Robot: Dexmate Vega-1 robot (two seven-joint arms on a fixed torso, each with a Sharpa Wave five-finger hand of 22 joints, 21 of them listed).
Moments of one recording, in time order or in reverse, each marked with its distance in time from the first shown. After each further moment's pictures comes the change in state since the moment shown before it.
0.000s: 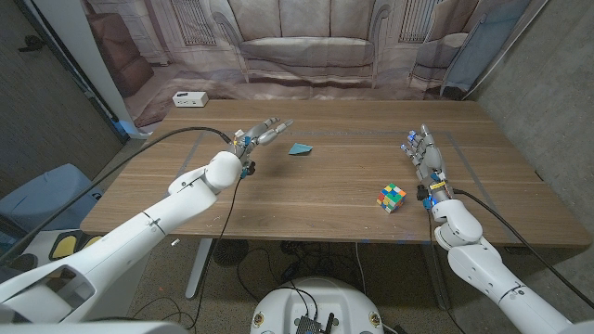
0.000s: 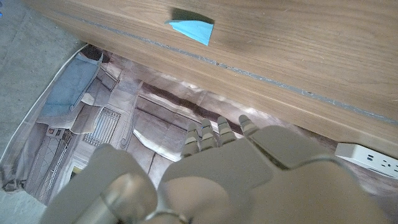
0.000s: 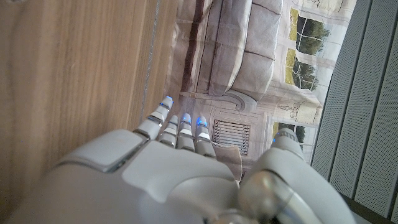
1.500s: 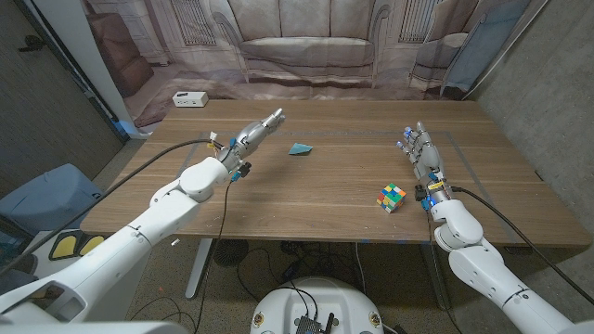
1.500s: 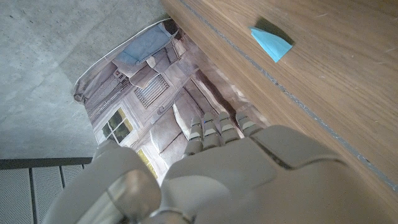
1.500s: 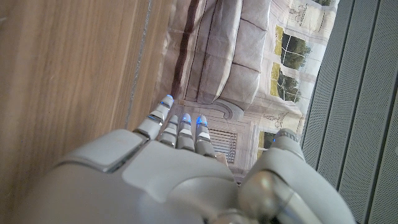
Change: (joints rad) left arm 0.093 -0.022 -0.120 0.145 -0.399 -0.459 -0.221; left_hand 0.013 -0.003 -0.004 -0.012 -0.015 0.088 0.041 0.008 0.000 0.087 0.015 0.004 0.000 0.065 0.003 -0.007 -0.005 0.081 -0.034 0.000 -0.006; right arm -0.031 -0.022 -0.004 -0.064 -0.053 0.016 -0.010; right_hand 0.000 0.000 -0.004 -0.004 0.000 0.009 0.002 0.000 0.000 0.005 -0.005 0.000 0.000 0.007 -0.007 0.000 0.000 0.018 -0.004 0.000 0.000
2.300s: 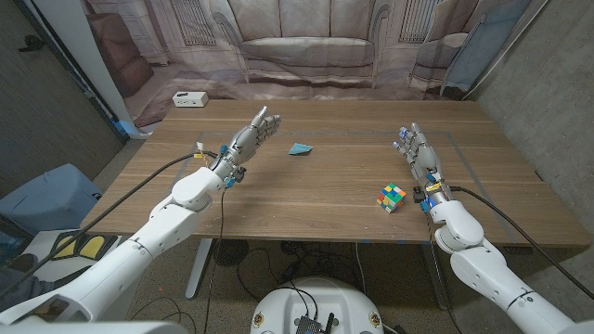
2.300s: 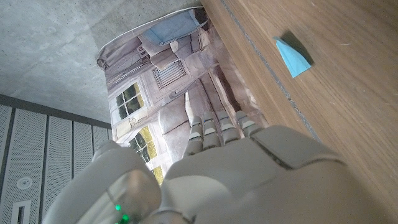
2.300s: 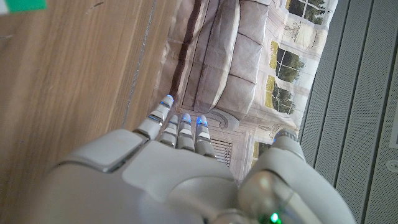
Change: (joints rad) left arm 0.058 -0.045 -0.043 0.077 -0.210 -0.141 -0.120; left_hand 0.000 0.000 0.000 0.000 0.000 0.001 0.001 -0.013 0.000 0.015 0.007 0.000 0.000 0.019 -0.001 0.000 0.000 0.015 0.005 0.000 0.000; right arm -0.015 -0.025 -0.008 -0.031 -0.032 -0.009 0.009; right_hand -0.002 -0.002 0.000 0.000 0.000 0.000 0.000 0.000 0.000 0.005 -0.005 0.000 0.000 0.005 -0.005 0.000 0.000 0.000 0.000 0.000 0.000
